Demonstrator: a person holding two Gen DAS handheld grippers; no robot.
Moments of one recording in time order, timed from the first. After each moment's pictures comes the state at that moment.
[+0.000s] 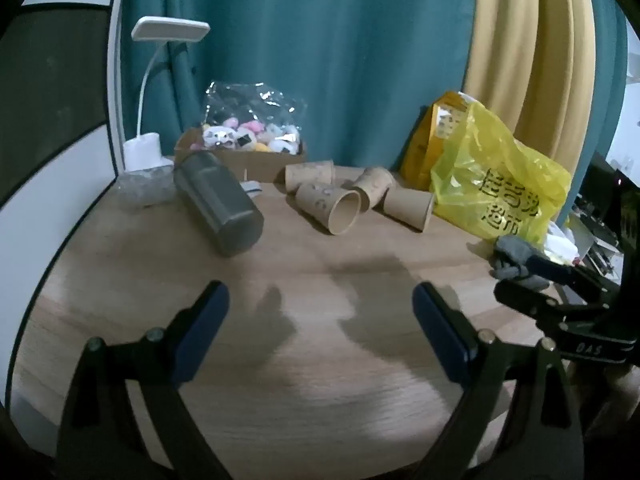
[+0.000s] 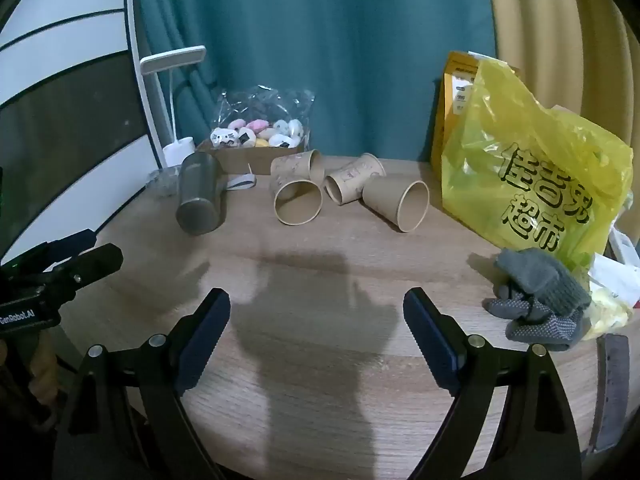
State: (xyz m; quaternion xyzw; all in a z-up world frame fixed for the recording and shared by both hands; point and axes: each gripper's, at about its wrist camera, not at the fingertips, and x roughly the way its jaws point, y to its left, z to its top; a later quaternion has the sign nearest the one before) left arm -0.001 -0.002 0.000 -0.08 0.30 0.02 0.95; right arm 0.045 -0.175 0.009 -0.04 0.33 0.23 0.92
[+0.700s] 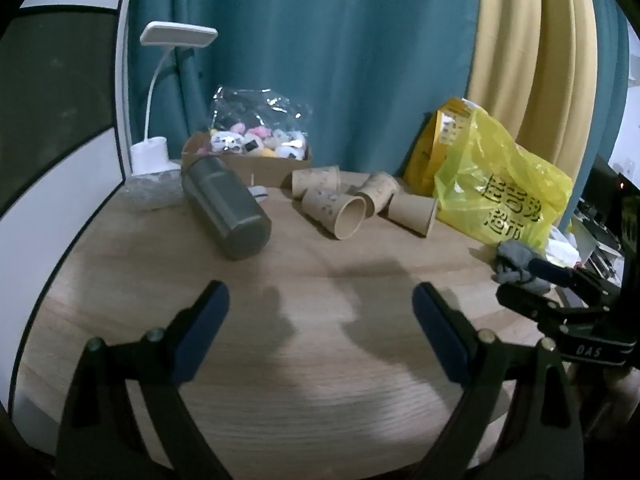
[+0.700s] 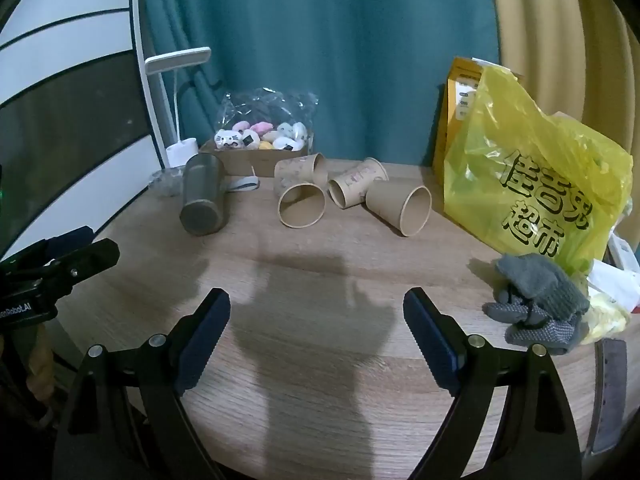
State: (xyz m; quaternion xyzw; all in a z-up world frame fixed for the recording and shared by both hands) left arm -0.005 0.008 0.007 -0.09 0.29 0.03 0.95; right arm 0.045 -0.173 0.011 -0.05 0.33 0.23 0.92
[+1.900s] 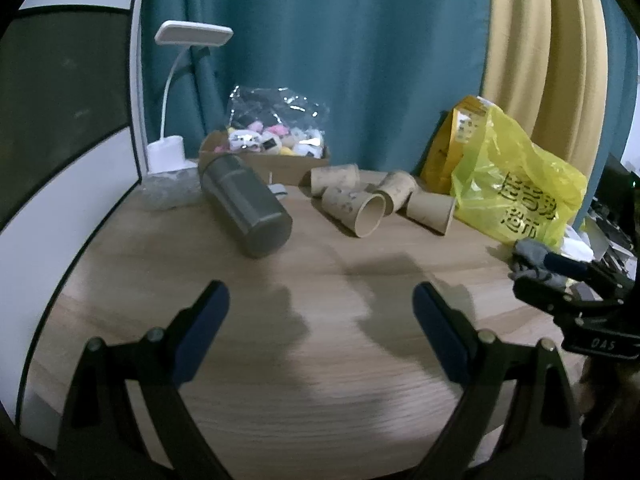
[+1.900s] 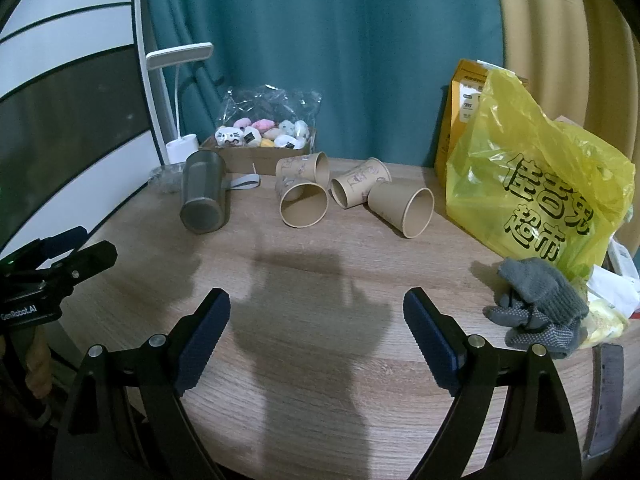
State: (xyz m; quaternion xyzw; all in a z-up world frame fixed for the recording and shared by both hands) left arm -0.009 0.014 0.000 -0.08 0.29 0.06 0.95; right arm 0.046 -0.170 0.014 -0.05 0.33 0.23 0.91
